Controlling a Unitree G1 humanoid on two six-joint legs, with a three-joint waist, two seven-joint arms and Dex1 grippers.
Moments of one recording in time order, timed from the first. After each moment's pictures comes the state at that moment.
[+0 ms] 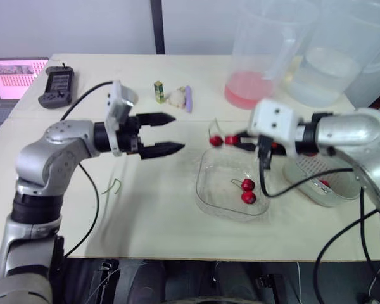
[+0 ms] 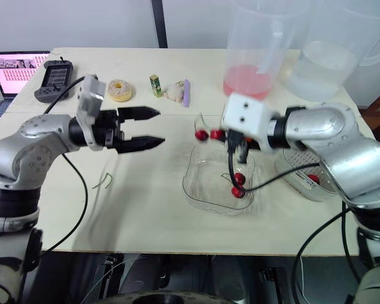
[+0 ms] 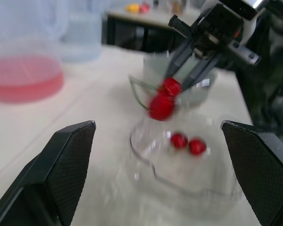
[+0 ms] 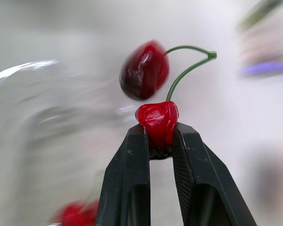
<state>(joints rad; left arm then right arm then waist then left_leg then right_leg) -0.70 0.63 0.06 -0.13 -0.77 0.76 -1.03 -0.74 -0.93 0.13 -0.56 0.31 0.78 0.85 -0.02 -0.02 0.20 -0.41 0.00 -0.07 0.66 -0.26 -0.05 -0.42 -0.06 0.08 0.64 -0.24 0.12</state>
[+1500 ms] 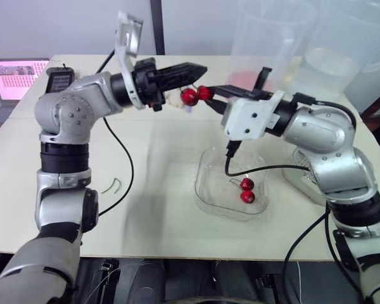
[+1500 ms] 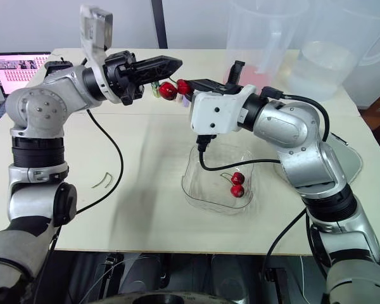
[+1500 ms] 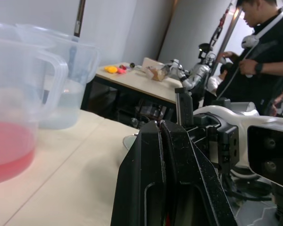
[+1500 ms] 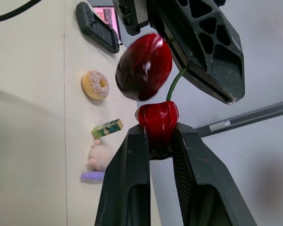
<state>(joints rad) -1.03 0.45 0.10 0.14 -0.84 0.92 -0.98 -0.73 -0.70 0.21 -0.44 -0.18 0.18 0.74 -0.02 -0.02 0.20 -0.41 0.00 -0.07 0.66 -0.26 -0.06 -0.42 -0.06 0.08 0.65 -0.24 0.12</state>
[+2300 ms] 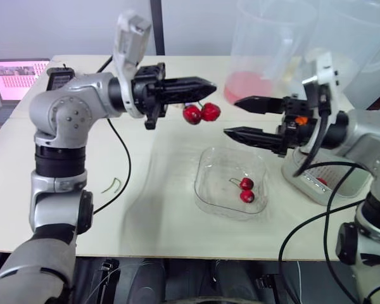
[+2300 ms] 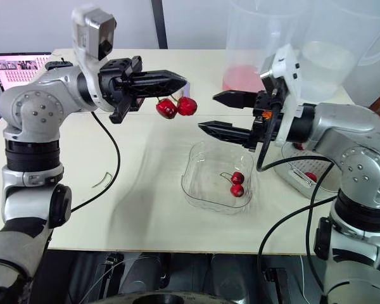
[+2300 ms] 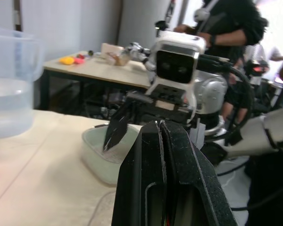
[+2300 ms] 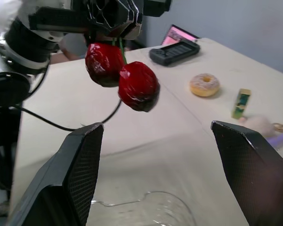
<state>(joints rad) -1.01 0.50 0.05 0.00 -0.86 0.93 -1.16 -0.71 -0.63 -0.29 -0.52 0.81 1.18 0.85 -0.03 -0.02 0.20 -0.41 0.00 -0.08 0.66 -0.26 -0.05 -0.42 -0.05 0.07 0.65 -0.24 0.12</state>
